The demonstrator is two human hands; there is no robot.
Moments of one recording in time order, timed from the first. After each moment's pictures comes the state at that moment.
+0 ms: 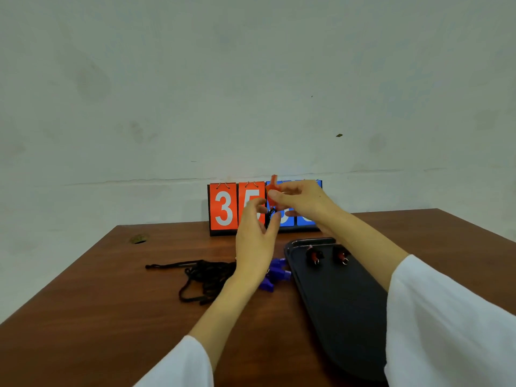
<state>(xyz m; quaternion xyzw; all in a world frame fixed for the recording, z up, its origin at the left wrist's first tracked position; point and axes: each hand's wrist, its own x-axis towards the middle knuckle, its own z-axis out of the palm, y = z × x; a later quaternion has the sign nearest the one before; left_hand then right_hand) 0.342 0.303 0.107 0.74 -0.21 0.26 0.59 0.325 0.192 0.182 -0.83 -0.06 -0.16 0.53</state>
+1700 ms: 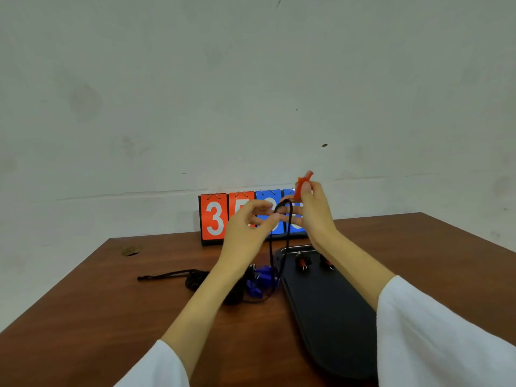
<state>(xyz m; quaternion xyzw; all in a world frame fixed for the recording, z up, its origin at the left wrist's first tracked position) 0.318 0.312 0.148 0.73 -0.27 0.15 0.60 0.309 0.179 0.176 -0.64 0.01 -0.27 0.72</state>
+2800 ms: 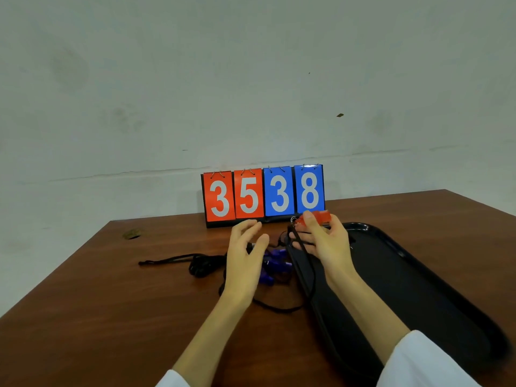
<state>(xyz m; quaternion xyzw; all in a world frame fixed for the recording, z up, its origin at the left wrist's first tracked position) 0.341 0.320 0.064 0.73 -0.19 0.12 0.64 0.313 0.180 0.085 -0.61 0.09 -0.25 0.74</state>
